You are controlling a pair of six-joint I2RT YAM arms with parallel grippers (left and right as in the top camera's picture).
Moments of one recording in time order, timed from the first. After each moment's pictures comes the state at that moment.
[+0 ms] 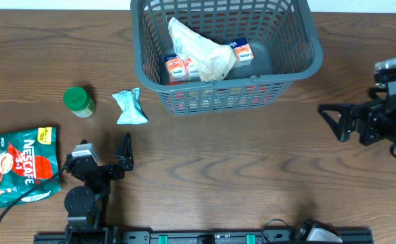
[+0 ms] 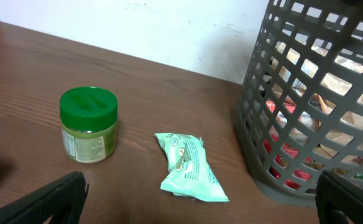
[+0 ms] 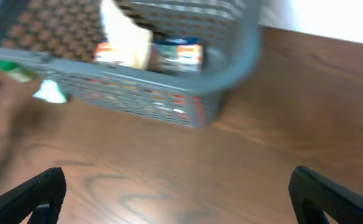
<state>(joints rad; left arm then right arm) -0.01 0.05 0.03 -0.13 -0.01 -0.25 -0.39 1.18 1.67 -1.40 -0.65 -0.48</state>
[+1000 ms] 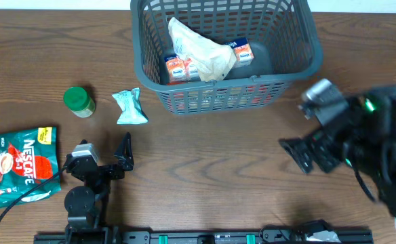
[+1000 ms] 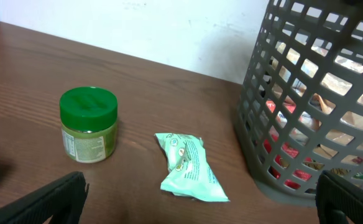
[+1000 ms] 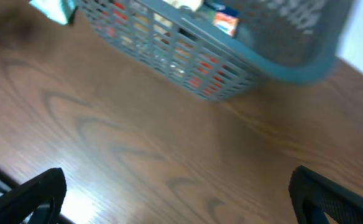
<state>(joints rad) -0.01 0.05 0.03 -0.13 -0.01 -0.25 0.21 1.05 1.67 -1.47 -0.13 -0.38</state>
